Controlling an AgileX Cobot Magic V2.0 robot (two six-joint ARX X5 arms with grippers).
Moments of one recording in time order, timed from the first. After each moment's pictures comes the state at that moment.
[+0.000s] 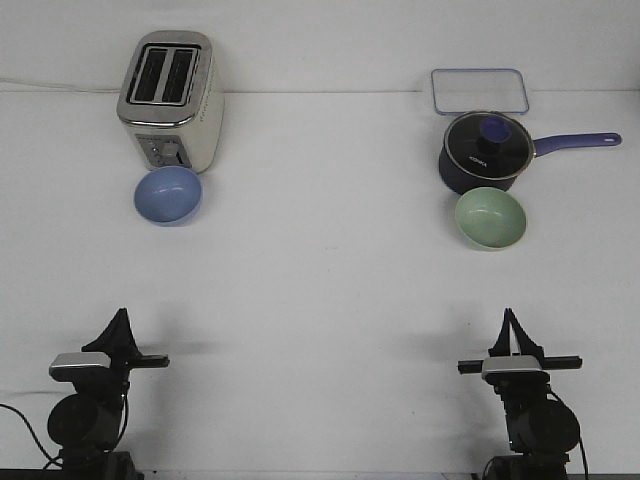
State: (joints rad) left arm 0.03 0.01 0.03 0.07 -0.03 0.00; right arm 0.03 0.00 0.01 0.00 0.05 -0.29
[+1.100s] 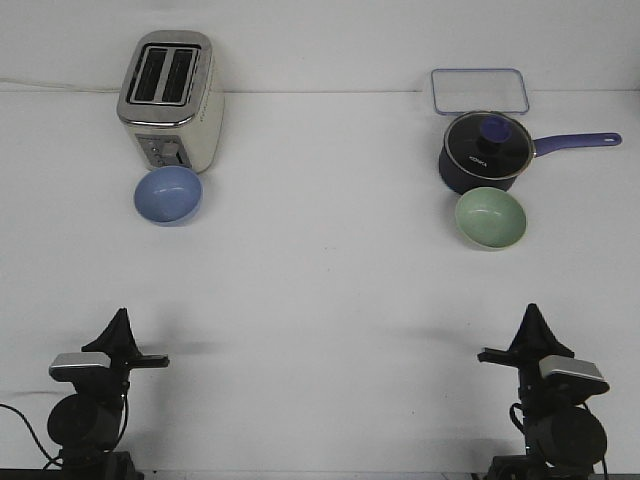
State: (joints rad) left arm 0.03 0.01 0.03 0.07 -0.03 0.00; right arm 0.03 0.07 0.28 -0.16 0.14 0.30
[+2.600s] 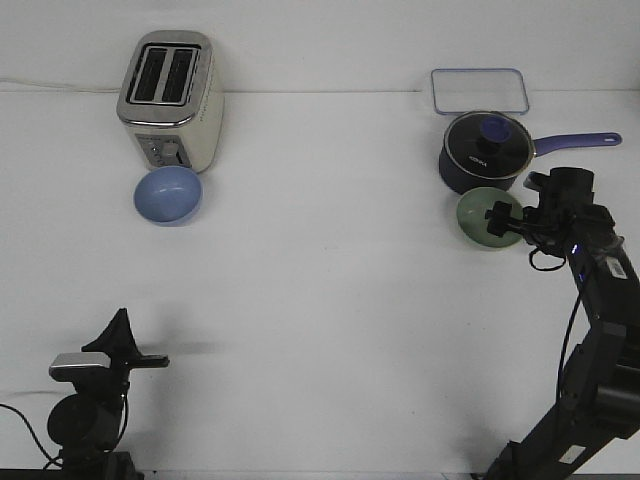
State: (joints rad) left arm 0.03 0.01 0.03 0.07 -0.03 0.00; right arm -0.24 1.82 1.40 -0.66 -0.16 0.18
